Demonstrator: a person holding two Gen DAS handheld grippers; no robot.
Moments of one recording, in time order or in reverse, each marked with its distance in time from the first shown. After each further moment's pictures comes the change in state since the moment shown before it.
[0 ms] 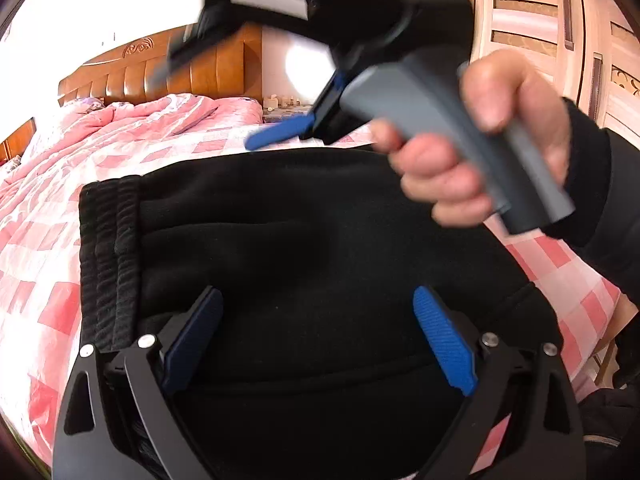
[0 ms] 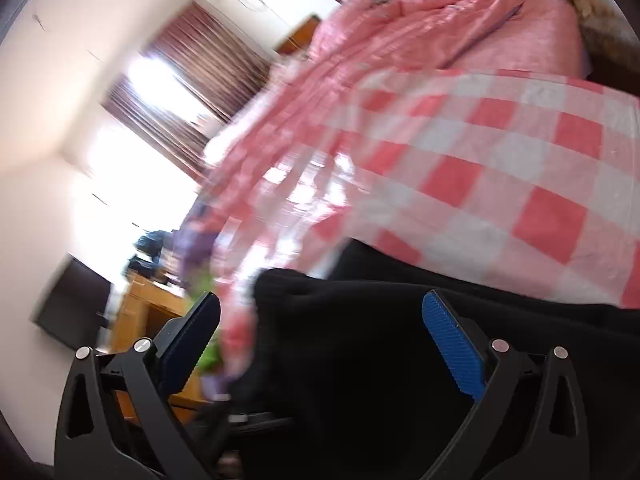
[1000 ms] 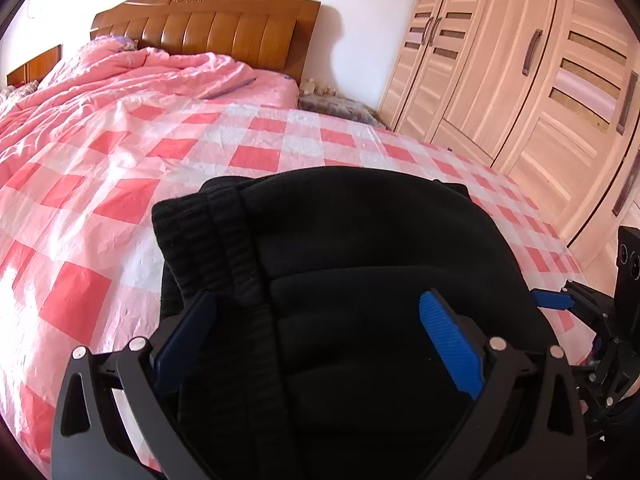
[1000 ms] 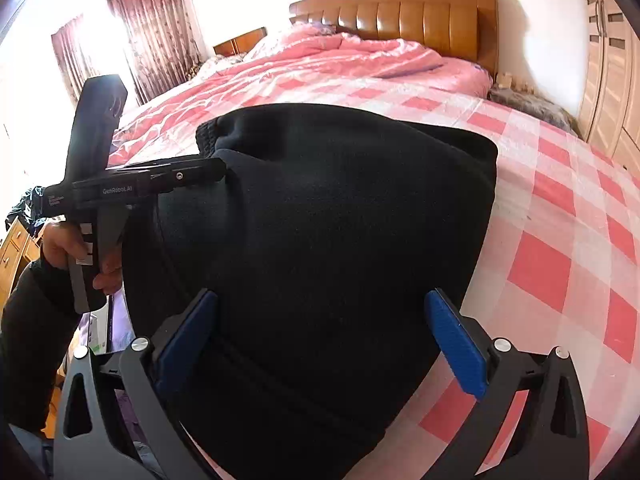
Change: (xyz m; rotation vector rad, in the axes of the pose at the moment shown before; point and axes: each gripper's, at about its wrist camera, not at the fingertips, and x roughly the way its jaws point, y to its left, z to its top) left arm 0.019 0.094 0.025 -0.234 0.029 -0.013; right arm -0.063 -0.003 -0.184 -0.230 -0.115 -0.557
